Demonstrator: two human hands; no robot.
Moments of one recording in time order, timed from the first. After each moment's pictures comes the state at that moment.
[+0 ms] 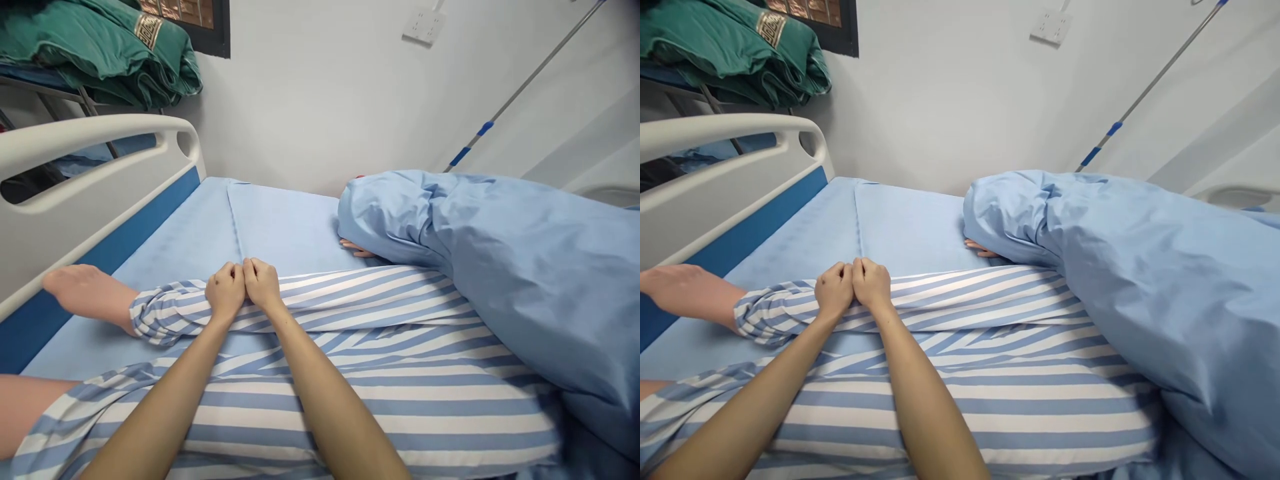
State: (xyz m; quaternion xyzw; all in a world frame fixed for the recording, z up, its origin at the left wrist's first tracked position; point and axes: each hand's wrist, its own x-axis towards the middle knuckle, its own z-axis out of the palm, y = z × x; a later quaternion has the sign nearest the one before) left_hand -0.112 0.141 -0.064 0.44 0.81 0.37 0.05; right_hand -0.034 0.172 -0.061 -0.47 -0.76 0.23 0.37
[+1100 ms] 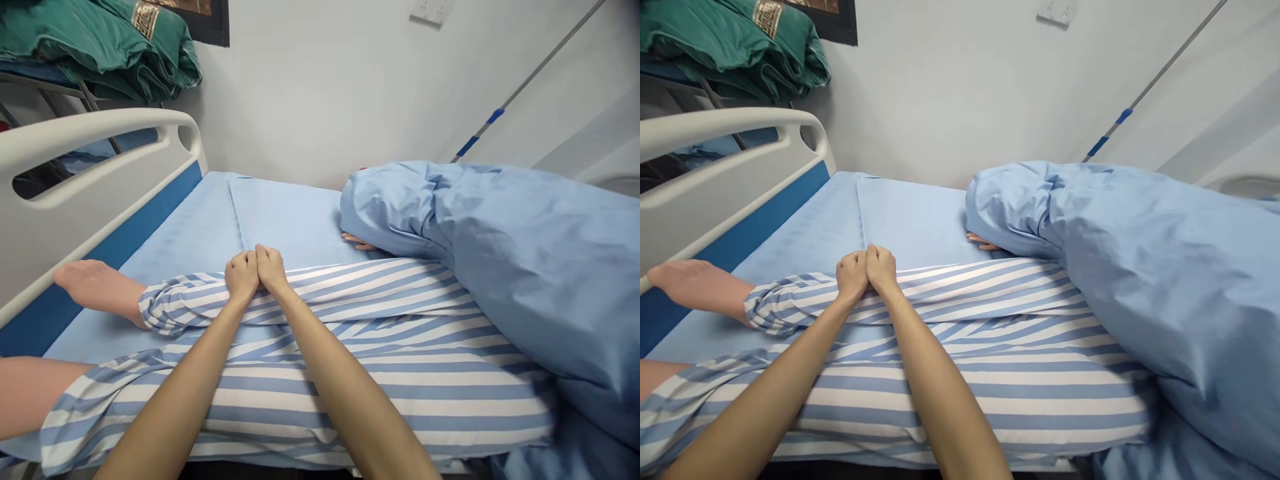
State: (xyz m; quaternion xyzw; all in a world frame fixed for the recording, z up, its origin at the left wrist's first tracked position) left_hand -0.094 0.157 -0.055 0.46 0.78 0.42 0.12; right_hand -0.030 0.188 -0.050 -0.50 -0.67 0.37 0.41
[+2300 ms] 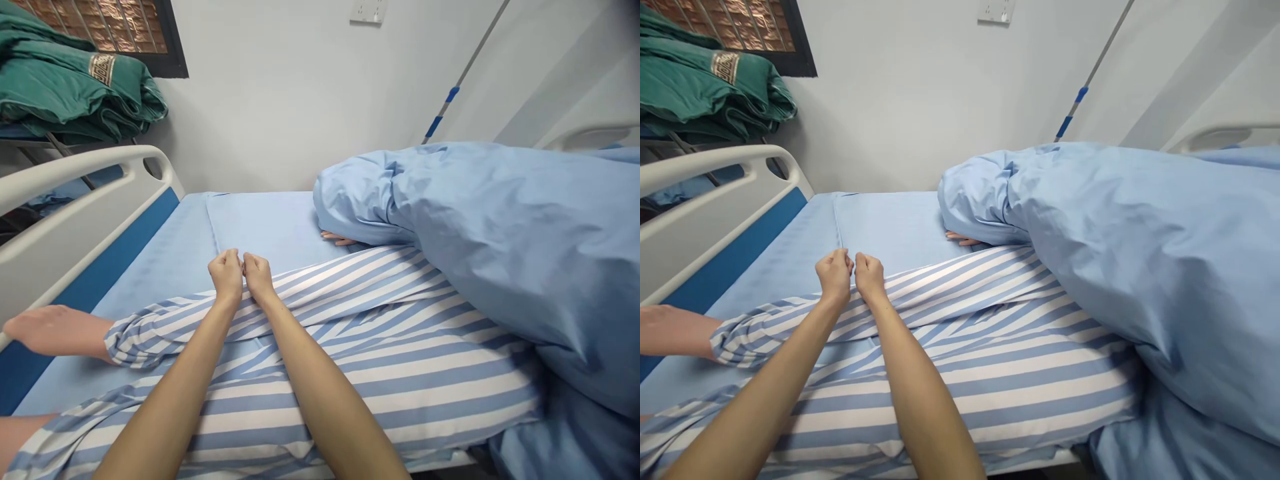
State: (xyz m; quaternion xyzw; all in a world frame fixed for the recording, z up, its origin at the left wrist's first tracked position) left_hand -0.048 0.183 -0.026 0.39 0.65 0.62 0.20; right_hand 0.004 0.203 -0.059 -0.42 -0.58 0.45 0.54
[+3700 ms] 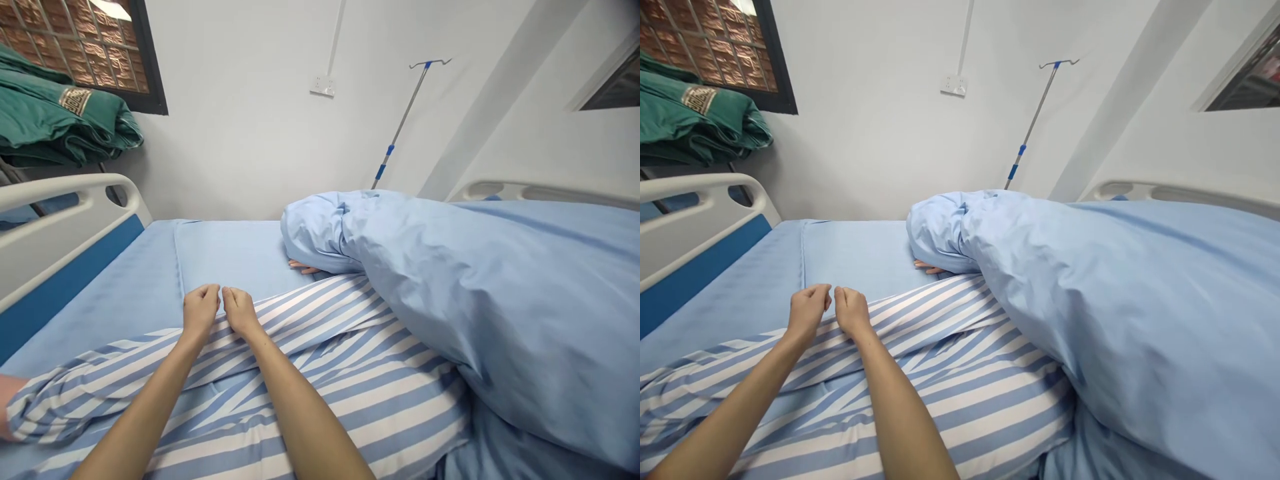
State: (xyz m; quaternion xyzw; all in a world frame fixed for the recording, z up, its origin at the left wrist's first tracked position) left_hand -0.024 0.186 -0.021 0.46 0.66 0.54 0.24; right_hand 0.063 0.208 -0.053 -0.43 -0.70 0.34 0.46
